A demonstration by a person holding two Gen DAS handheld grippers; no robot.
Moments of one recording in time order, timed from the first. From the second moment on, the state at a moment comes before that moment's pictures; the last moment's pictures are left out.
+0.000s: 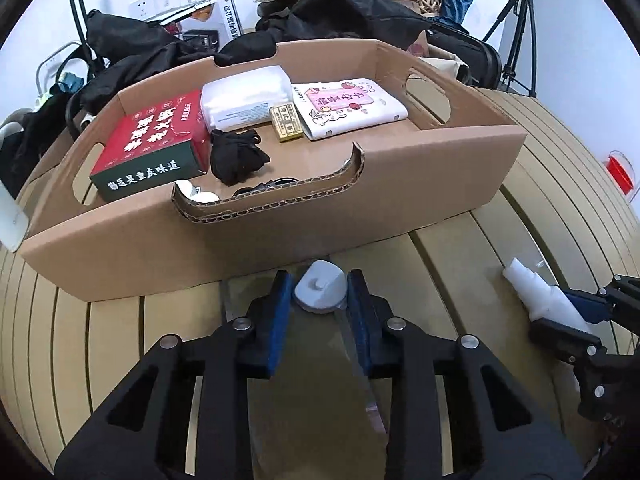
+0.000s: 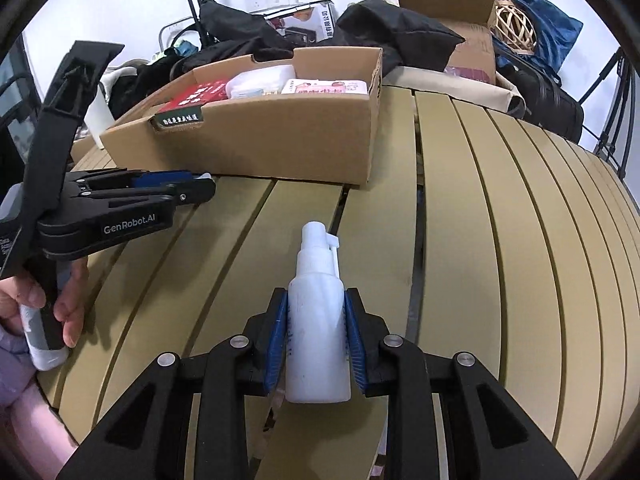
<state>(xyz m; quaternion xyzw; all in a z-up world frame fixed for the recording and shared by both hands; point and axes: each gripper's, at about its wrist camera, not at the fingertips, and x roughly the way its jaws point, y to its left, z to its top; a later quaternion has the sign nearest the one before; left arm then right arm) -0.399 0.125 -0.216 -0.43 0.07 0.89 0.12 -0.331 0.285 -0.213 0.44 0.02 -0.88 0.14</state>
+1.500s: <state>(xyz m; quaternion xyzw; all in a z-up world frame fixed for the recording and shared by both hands) -0.519 0.099 -0.165 -0.51 -0.11 0.83 0.18 -0.503 0.244 -0.155 0.47 -0.04 -0.86 0.19</state>
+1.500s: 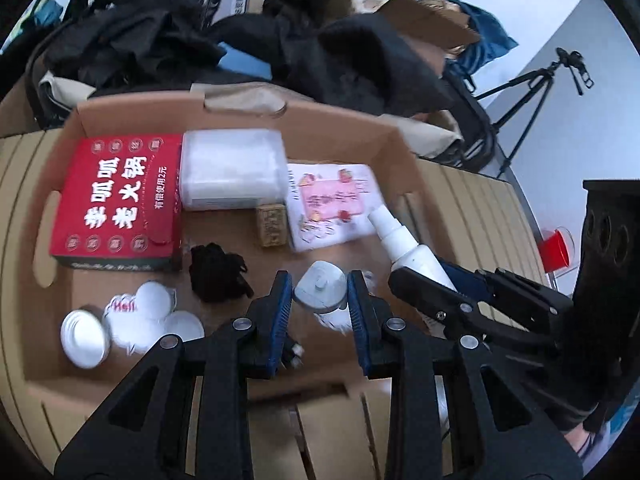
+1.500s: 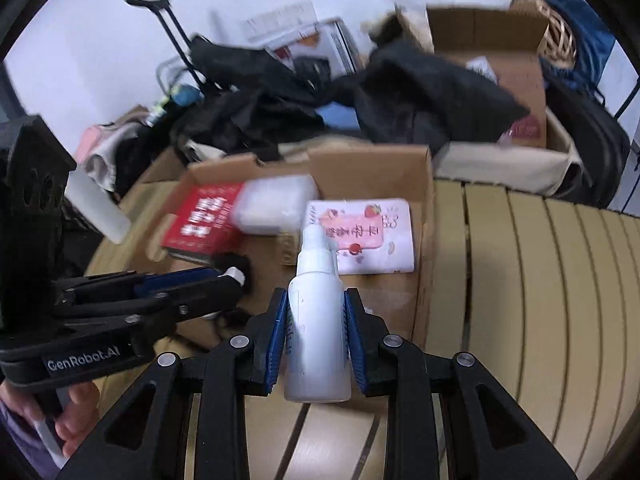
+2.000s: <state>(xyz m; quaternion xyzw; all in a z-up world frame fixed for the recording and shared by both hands) -0.479 0.060 -0.091 -0.47 -0.06 0.86 0.18 -0.482 0.258 -0.103 0.44 -0.02 -0.88 0.17</state>
